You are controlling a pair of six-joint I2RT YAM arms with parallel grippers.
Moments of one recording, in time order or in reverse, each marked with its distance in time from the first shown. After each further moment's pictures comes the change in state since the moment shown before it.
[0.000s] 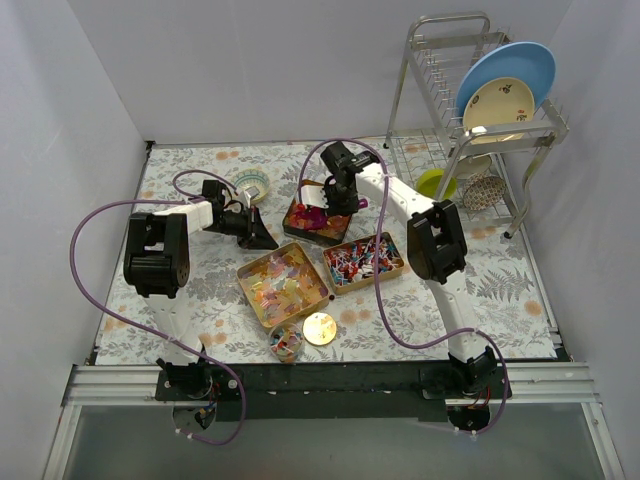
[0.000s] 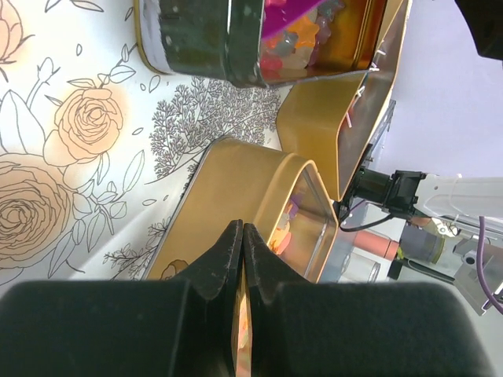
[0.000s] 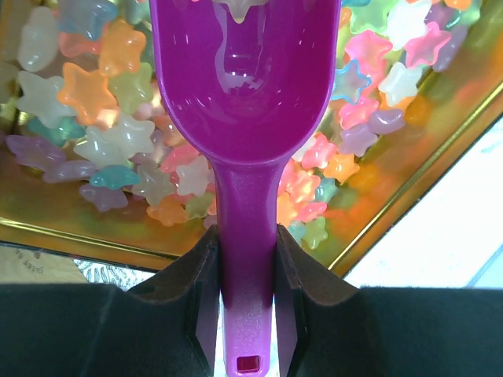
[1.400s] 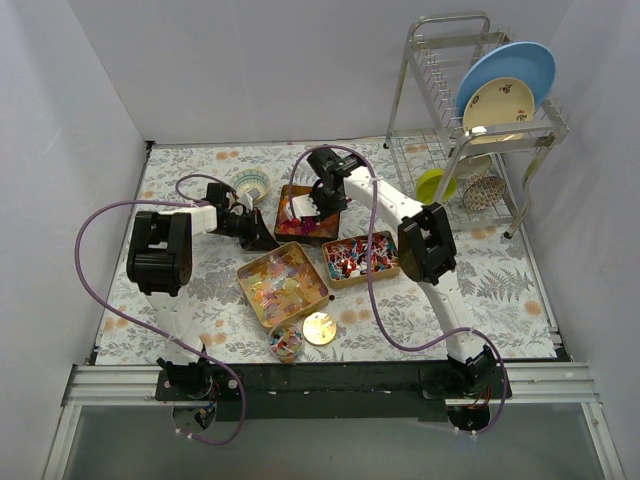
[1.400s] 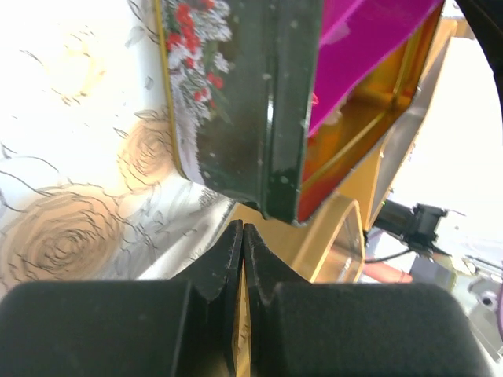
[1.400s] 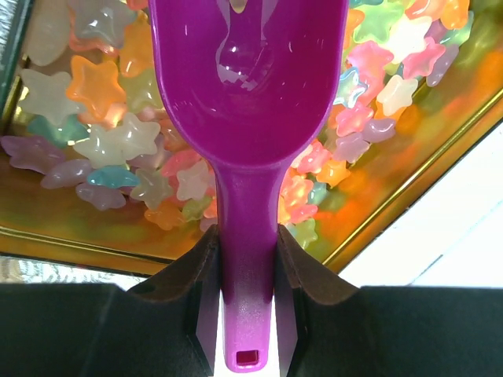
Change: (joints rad) left arm -0.024 0.023 -0.043 0.151 -0.106 -0.111; right arm 0.072 0.052 0.073 -0.003 0.010 -0.243
